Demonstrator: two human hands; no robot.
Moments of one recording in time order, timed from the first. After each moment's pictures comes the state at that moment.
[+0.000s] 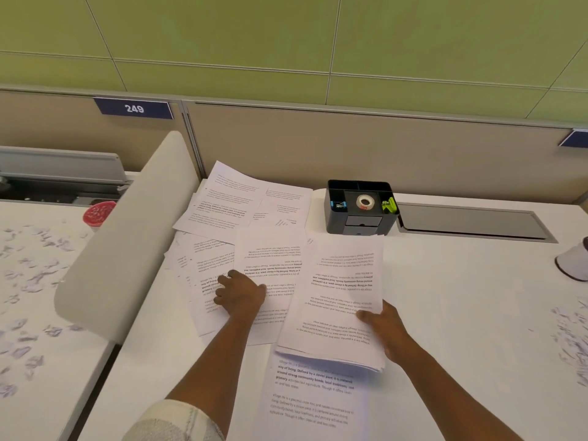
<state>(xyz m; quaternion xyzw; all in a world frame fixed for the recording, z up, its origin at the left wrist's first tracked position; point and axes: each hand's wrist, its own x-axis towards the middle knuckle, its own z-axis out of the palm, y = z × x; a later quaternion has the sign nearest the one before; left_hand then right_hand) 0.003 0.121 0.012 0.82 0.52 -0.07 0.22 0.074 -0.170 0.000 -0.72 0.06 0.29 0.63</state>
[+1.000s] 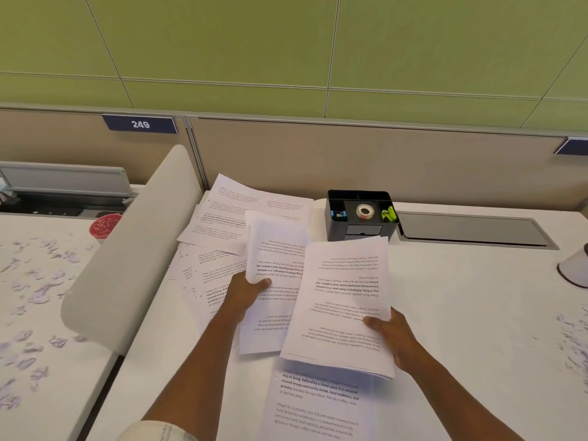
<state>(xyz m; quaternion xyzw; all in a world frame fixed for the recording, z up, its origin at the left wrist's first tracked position) -0.002 0.148 0.023 0.68 0.36 0.06 0.63 0.079 -0.181 0.006 -0.69 0.05 0.28 0.66</state>
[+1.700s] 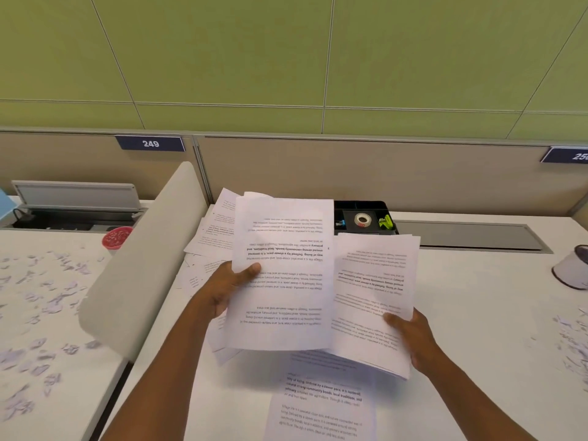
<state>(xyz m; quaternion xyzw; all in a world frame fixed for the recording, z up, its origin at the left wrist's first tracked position) -0.039 0.174 0.104 0.62 0.18 0.01 0.77 0.080 -0.210 0.020 -0.66 0.04 0.21 0.72</state>
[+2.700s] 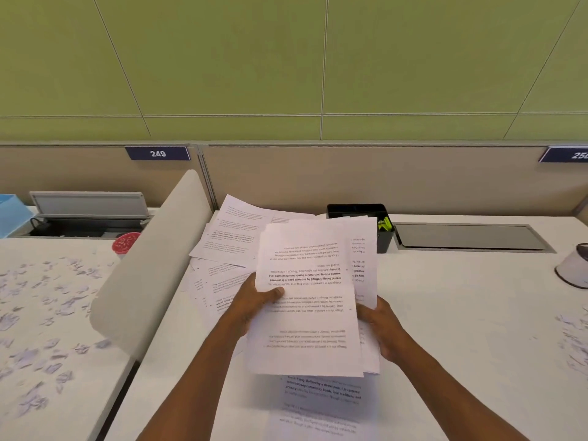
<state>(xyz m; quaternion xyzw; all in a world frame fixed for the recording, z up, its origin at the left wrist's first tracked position) -0.043 0.114 0.090 0.65 0.23 0.03 0.73 0.047 -0.154 0.070 -0.60 -0.09 0.30 0.73</state>
